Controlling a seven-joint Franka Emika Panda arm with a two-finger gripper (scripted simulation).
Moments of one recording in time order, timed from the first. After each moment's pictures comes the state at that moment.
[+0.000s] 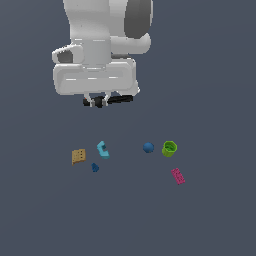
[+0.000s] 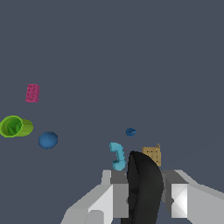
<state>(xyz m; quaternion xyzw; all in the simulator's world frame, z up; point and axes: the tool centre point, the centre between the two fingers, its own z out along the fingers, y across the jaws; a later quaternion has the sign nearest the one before) 0.000 -0.089 0.346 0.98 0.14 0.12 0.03</state>
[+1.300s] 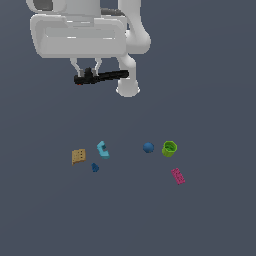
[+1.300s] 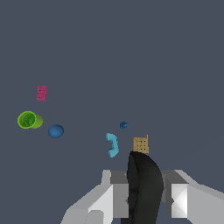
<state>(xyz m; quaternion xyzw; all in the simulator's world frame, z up) -0.027 -0.106 0.426 0.98 0.14 0.12 0.03</state>
